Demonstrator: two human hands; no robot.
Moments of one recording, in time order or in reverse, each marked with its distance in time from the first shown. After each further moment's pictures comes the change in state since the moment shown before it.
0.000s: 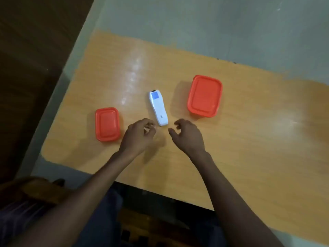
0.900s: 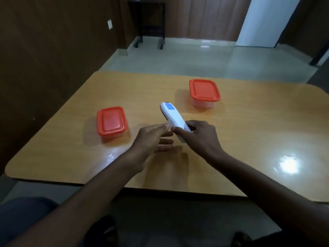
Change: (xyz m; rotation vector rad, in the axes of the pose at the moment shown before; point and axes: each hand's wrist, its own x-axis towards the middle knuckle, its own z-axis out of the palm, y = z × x) left_hand -0.053 -0.119 0.056 -0.804 -0.242 0.162; right_hand -0.082 0.018 0.129 0.204 0.565 -0.105
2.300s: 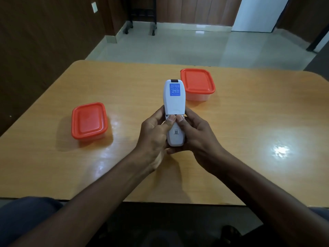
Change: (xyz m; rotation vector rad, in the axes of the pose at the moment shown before) left_hand 0.035 -0.007 0.054 -0.289 -0.042 0.152; right_hand 0.008 0.015 -0.010 0.881 -0.279 0.113
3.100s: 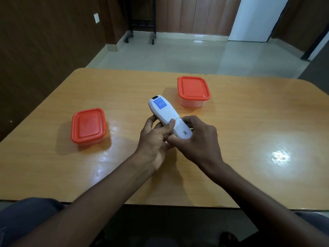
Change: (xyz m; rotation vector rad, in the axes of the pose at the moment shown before) left_hand 0.007 -0.005 0.006 -0.232 0.027 -0.111; right_hand -0.004 -0.001 -0.008 -0.853 0.389 -0.341
